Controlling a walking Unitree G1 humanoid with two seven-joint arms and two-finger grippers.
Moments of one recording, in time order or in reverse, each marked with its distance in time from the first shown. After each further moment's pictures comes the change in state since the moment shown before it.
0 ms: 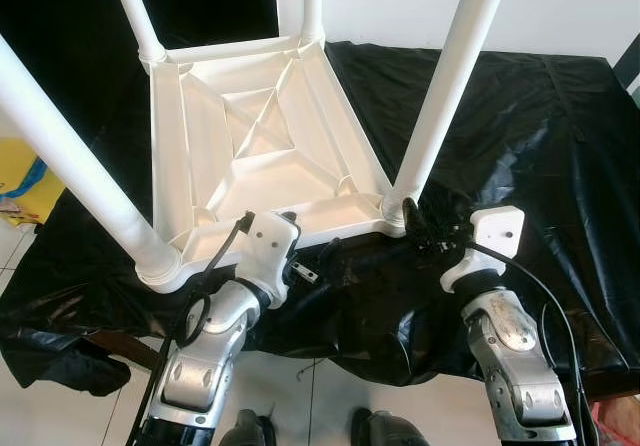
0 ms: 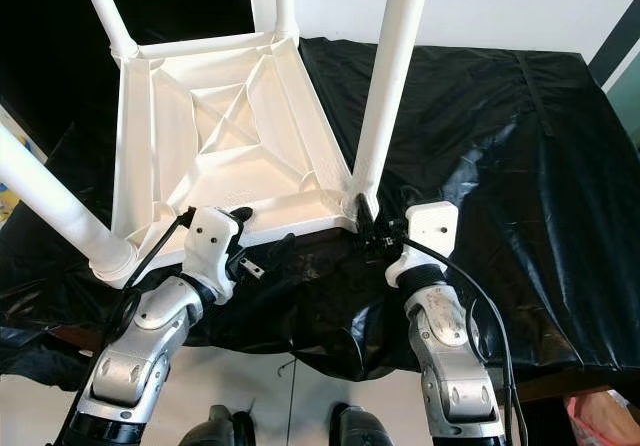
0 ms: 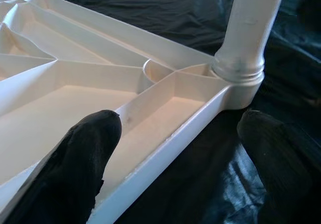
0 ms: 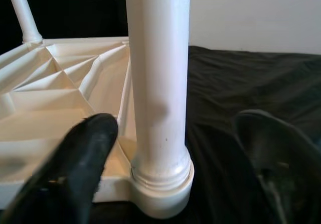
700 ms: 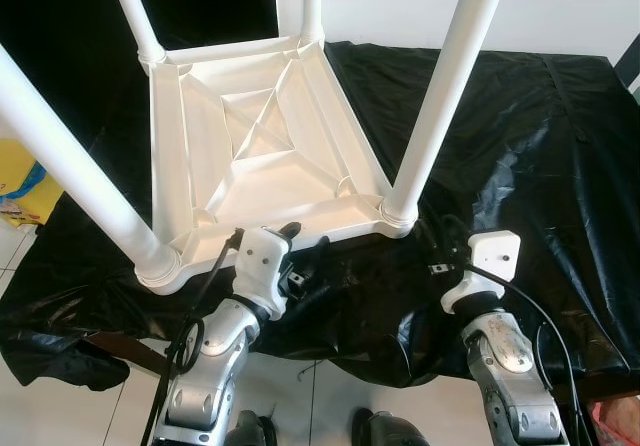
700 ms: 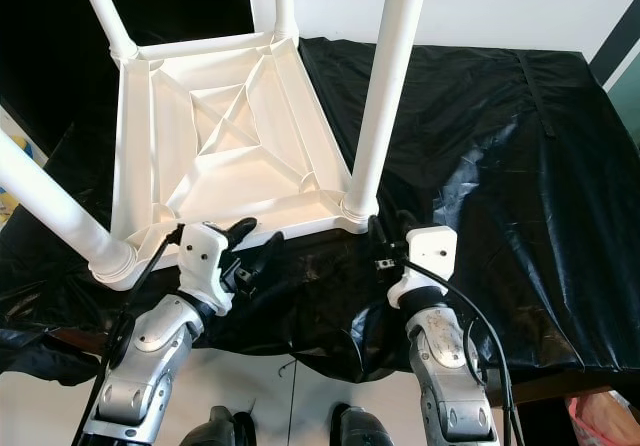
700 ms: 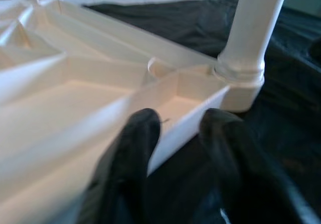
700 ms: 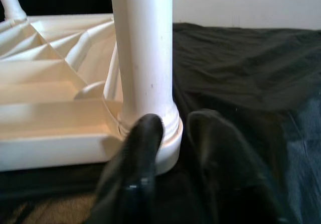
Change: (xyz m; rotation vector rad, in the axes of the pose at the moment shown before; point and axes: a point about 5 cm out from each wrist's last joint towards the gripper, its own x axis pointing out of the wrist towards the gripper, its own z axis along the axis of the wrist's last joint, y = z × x) left arm -0.011 -0.003 -0.019 -0.042 -0.072 0.048; right arm -0.015 -0.003 -0.023 -0.009 0.056 -0.038
